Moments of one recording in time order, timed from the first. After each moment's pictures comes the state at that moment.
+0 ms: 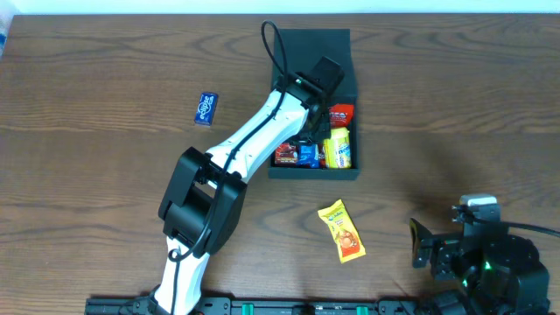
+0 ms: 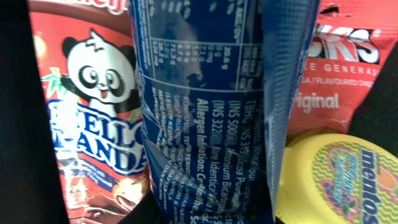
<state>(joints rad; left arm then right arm) -0.62 2.13 1.76 -1.00 0.04 -0.67 0.30 0.39 0.82 -1.12 0.10 0.18</state>
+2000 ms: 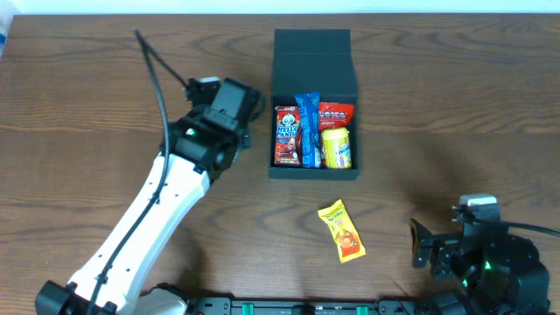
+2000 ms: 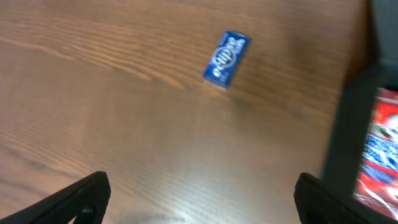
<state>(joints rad) -0.42 1.43 1.25 -0.95 -0.50 -0.55 0.30 0.39 0.82 -1.12 0.10 0.18</state>
